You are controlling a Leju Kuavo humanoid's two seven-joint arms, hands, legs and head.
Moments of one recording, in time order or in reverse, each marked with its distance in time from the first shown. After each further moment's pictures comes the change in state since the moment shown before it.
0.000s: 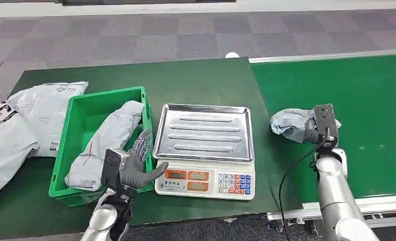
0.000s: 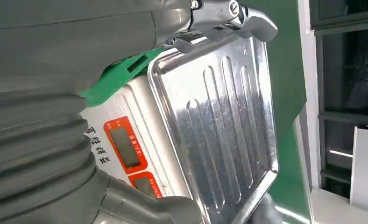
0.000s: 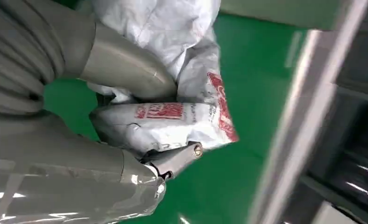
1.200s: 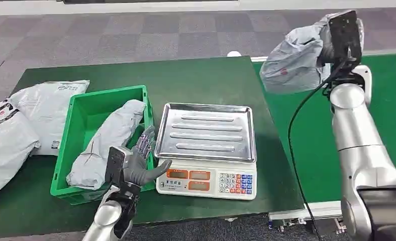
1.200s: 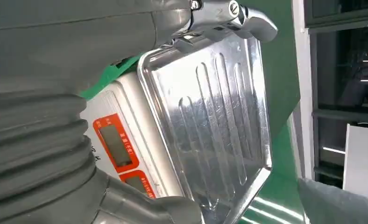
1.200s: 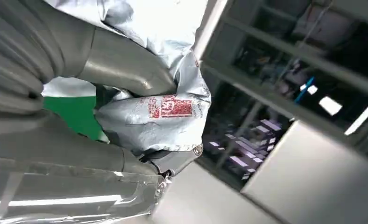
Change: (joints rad) left arm -0.041 -0.012 -0.021 0.055 0.023 0.010 -0.041; right arm -0.395 -0.117 0.360 -0.149 -0.062 -0.053 0.050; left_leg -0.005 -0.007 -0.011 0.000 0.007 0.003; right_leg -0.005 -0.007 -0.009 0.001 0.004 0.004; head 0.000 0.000
